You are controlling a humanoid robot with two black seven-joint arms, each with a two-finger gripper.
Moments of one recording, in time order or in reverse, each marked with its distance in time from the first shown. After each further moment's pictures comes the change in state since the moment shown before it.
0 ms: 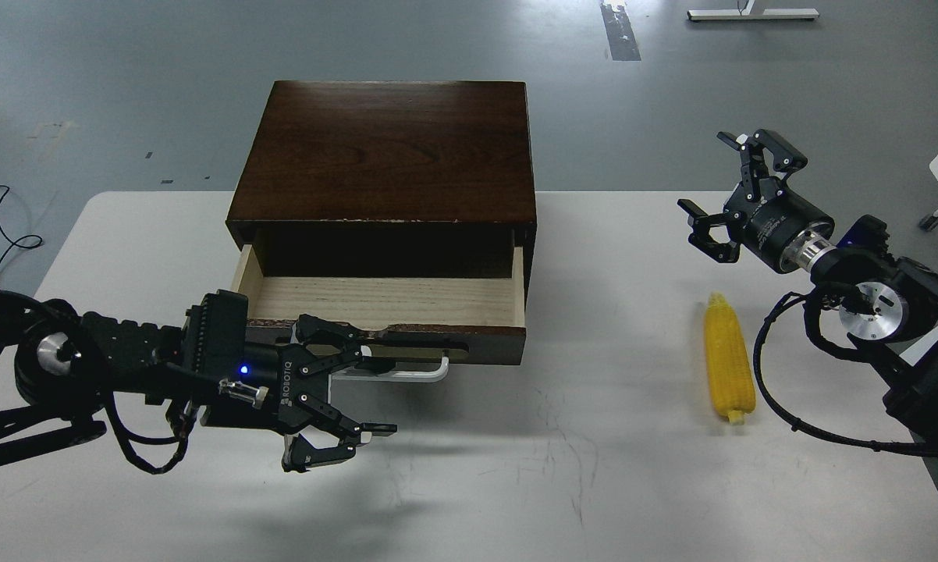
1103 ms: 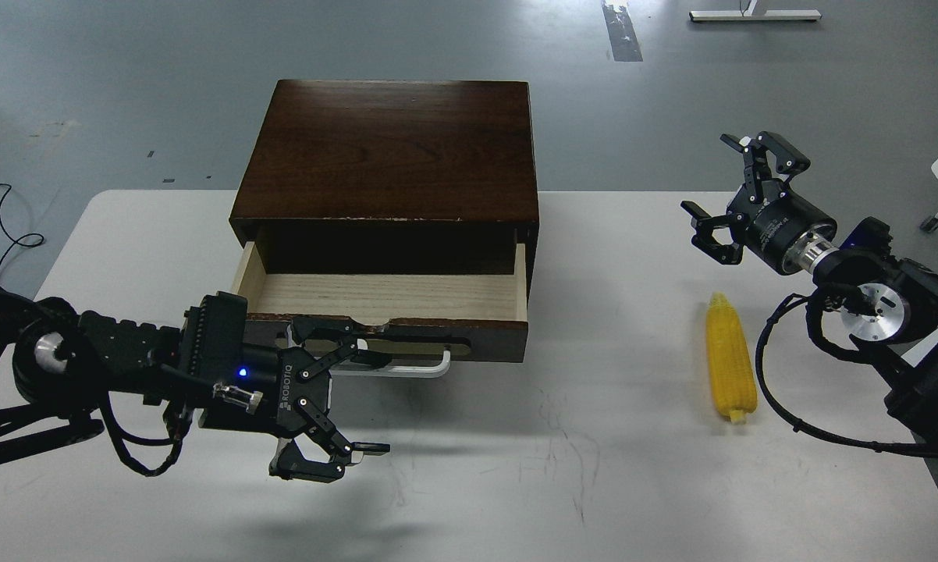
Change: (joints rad) left arm -0.003 0.009 -0.042 -0.003 0.000 0.005 -0.001; right arm -0.001 0.000 0.000 -0.013 0.000 0.000 0.000
